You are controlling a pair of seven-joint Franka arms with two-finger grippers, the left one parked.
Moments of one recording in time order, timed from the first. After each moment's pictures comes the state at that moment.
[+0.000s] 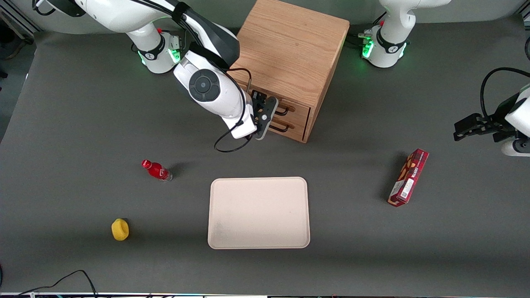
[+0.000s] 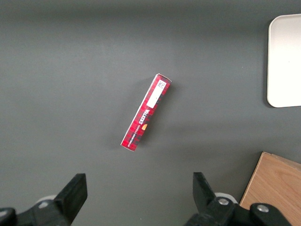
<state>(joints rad) 0.09 0.50 0.75 -1.65 -0.01 2.06 -0.32</state>
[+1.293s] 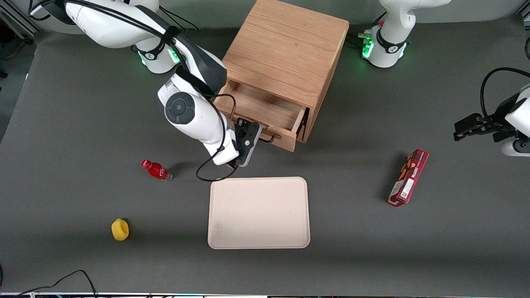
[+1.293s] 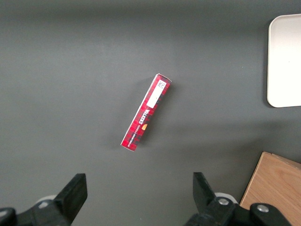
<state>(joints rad) 0.08 0.55 0.62 -1.58 -0.05 2.16 -0.49</state>
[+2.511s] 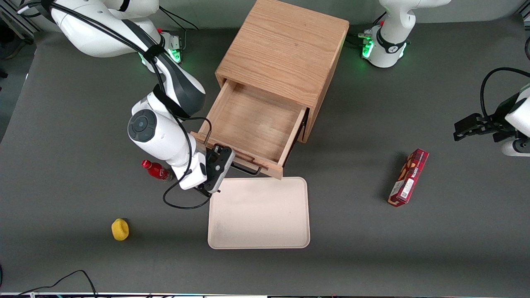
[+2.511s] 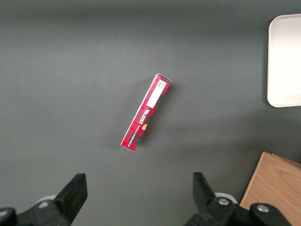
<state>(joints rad) 0.07 0.55 0.50 -1.54 -0.05 2.26 -0.60</state>
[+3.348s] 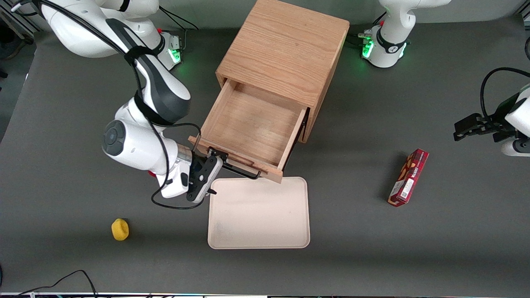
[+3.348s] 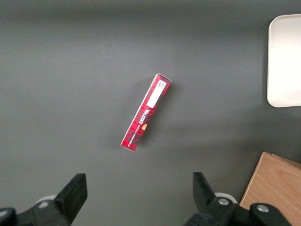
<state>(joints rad) 0.06 0.56 0.45 -1.44 0.19 2.14 -0.60</state>
